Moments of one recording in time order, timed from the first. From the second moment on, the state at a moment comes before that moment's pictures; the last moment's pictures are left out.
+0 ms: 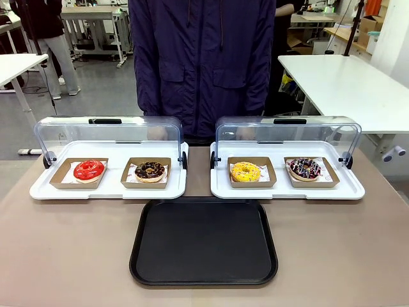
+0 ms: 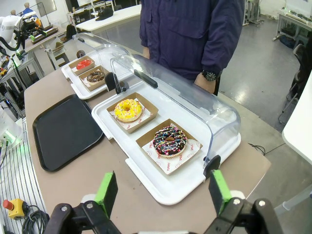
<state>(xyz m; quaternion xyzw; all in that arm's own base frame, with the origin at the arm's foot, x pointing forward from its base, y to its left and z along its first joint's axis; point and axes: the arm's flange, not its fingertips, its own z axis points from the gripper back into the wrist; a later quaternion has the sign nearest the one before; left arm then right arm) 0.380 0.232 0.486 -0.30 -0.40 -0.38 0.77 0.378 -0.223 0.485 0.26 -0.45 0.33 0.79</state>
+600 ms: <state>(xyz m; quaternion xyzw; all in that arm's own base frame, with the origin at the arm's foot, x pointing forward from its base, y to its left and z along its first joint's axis) 0.380 0.232 0.486 -0.30 -0.40 -0.38 0.77 0.378 -0.223 0.485 0.26 -0.45 0.33 0.79</state>
